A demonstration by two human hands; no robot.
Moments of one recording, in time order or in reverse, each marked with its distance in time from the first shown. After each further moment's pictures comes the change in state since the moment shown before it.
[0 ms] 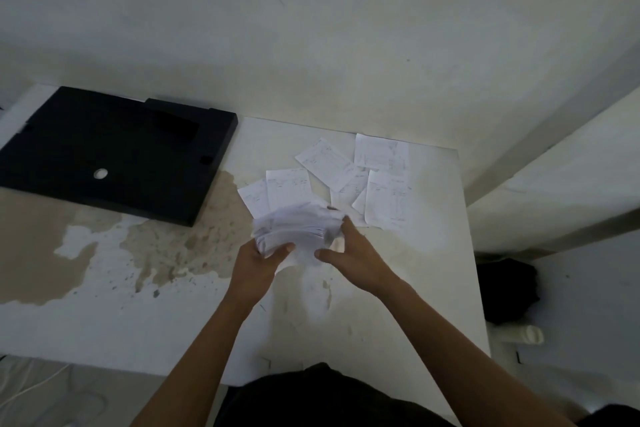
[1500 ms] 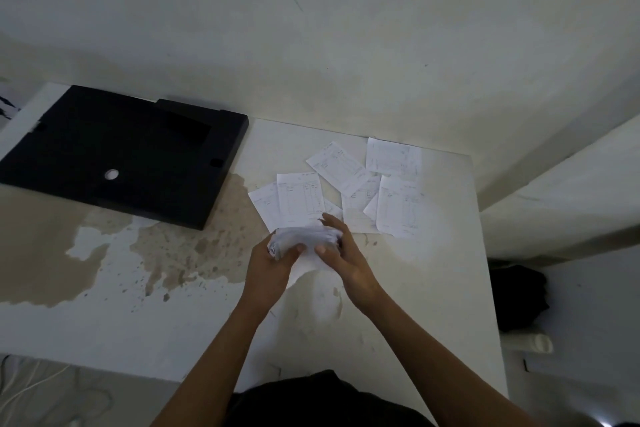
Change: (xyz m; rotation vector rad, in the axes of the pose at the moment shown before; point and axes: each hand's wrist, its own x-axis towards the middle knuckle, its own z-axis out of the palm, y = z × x) left_hand 0.010 0.010 0.006 -0.039 0.028 -0.119; right_hand 0.003 -0.011 0.030 0.433 -0.027 0.003
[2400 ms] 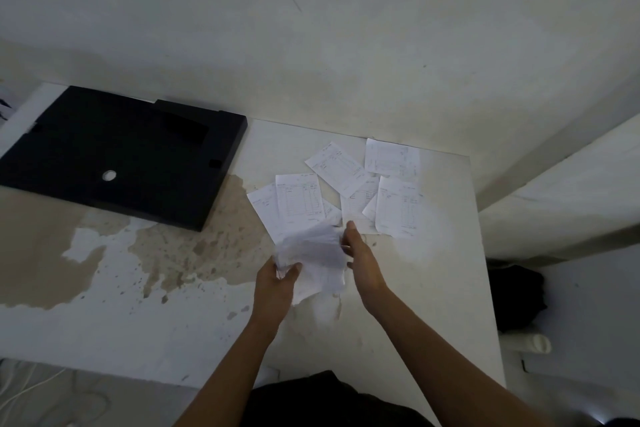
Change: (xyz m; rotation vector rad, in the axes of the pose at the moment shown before) left_hand -0.020 -0.019 0.013 -0.052 0.112 -0.073; right_hand 0.007 -0.002 -0.004 0.113 0.243 0.207
